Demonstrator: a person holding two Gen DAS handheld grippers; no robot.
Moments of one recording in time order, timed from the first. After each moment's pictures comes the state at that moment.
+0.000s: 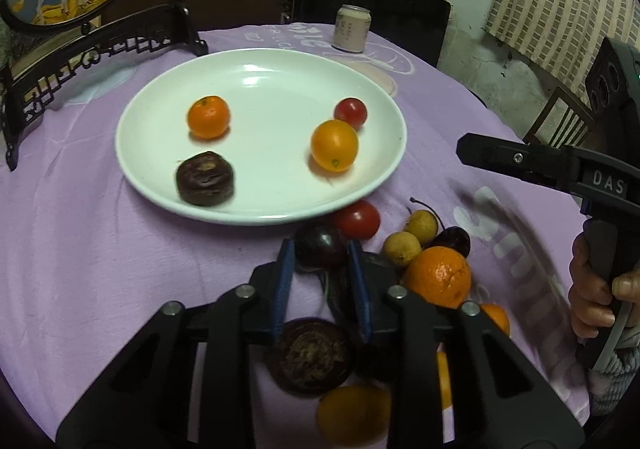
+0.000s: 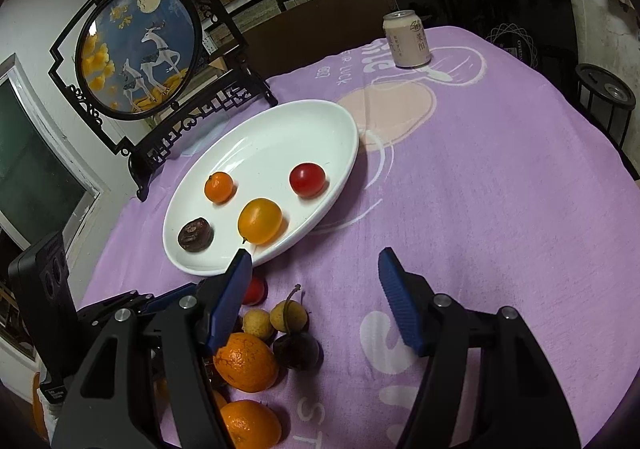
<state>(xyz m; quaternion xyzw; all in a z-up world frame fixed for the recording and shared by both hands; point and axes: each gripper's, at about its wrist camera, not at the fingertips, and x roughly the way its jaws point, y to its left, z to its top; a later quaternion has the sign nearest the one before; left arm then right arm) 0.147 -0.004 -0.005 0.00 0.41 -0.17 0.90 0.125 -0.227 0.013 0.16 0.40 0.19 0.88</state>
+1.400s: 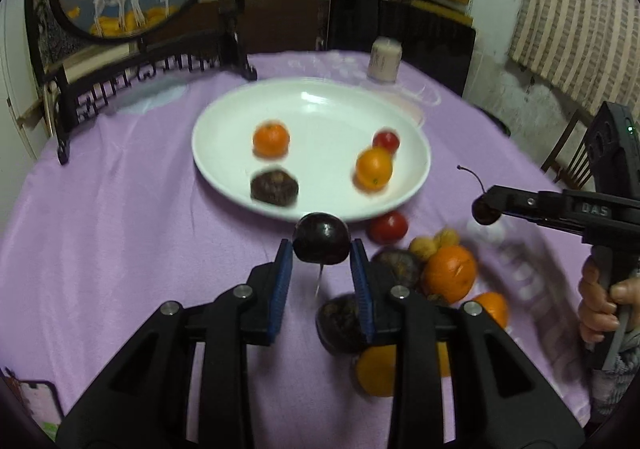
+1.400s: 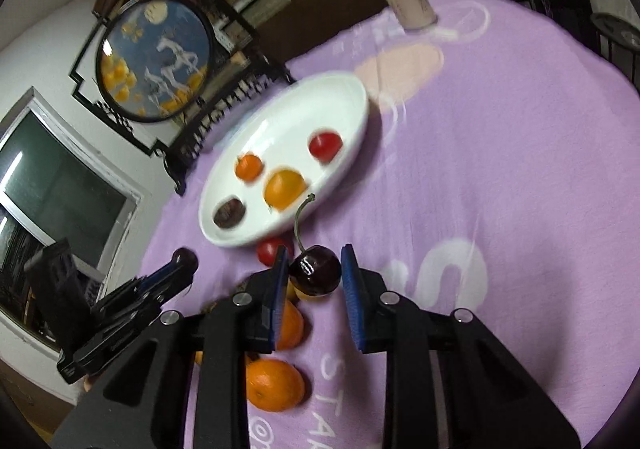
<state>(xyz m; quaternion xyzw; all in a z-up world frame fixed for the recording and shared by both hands) 0.114 0.023 0.031 0.00 0.37 -0.11 0.92 0.111 -0.246 0.009 0.23 0.41 0.25 0.85</state>
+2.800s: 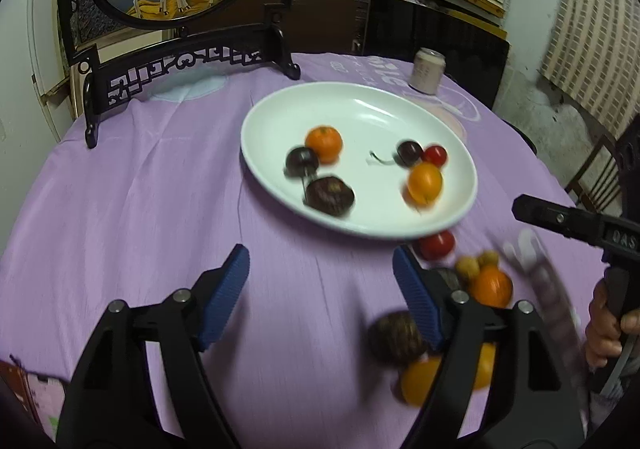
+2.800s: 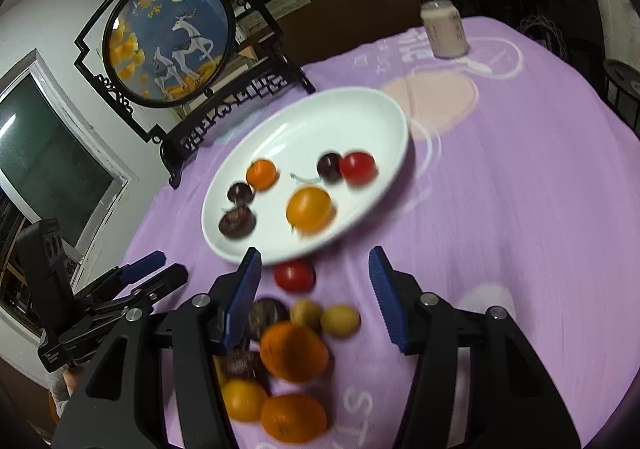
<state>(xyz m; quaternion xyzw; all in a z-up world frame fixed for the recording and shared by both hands) 0.122 0.052 0.025 -0.02 0.38 -0.06 0.92 0.118 -0.213 0.018 0.17 0.41 0.24 0.86</state>
